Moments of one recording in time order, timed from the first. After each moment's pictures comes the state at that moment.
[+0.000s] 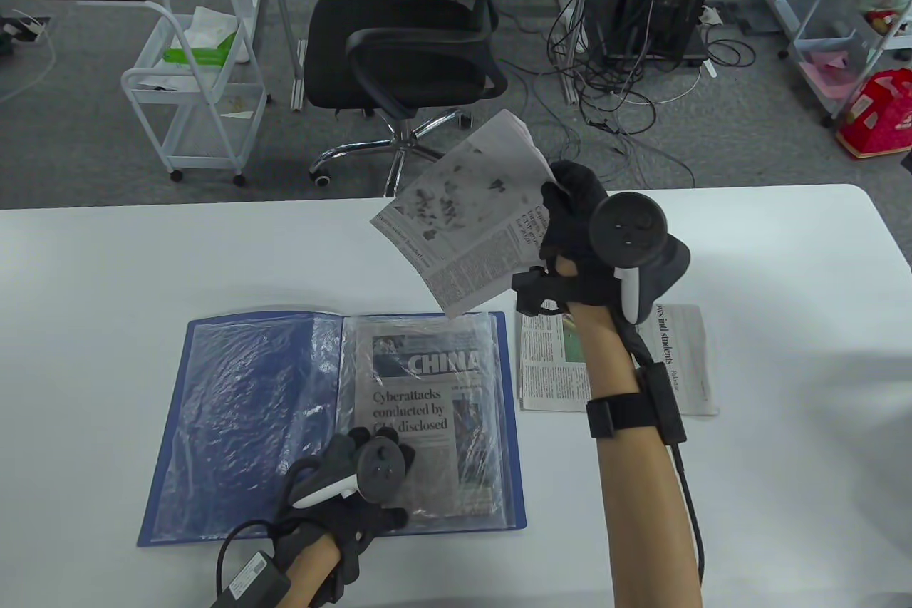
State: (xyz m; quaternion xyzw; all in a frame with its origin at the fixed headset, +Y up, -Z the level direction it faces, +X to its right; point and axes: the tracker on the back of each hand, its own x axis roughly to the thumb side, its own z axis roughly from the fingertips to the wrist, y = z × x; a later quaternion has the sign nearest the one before) left_hand -0.139 -0.783 -0.228 -0.28 -0.18 0.08 0.94; right_hand 0.147 -0.544 -0.394 -0.08 -0.26 0.87 0.40
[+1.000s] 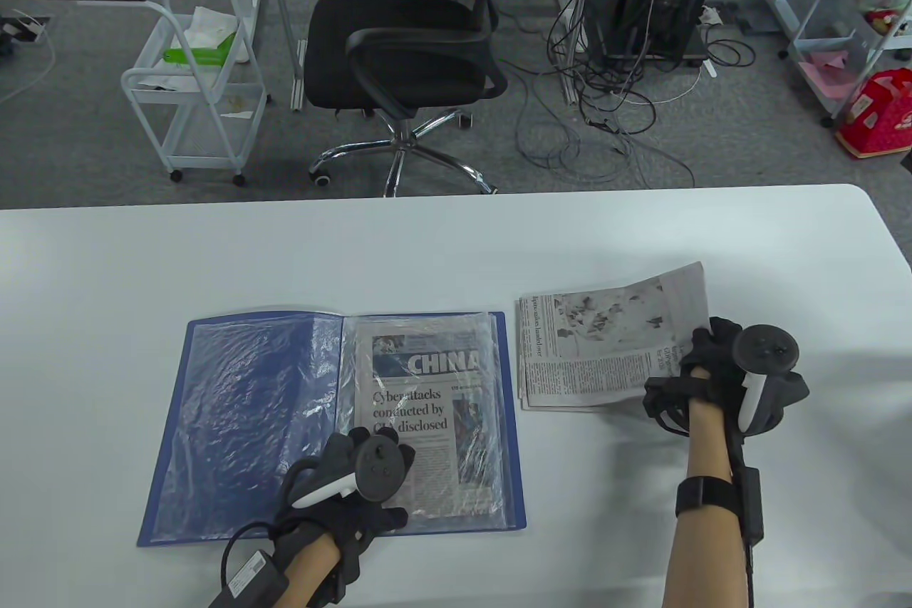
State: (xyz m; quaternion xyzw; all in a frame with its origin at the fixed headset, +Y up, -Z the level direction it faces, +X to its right) left_hand -0.140 -0.784 -0.228 -0.28 -0.17 0.09 0.94; right_hand 0.335 -0.742 -0.355 -0.38 -0.14 0.85 0.33
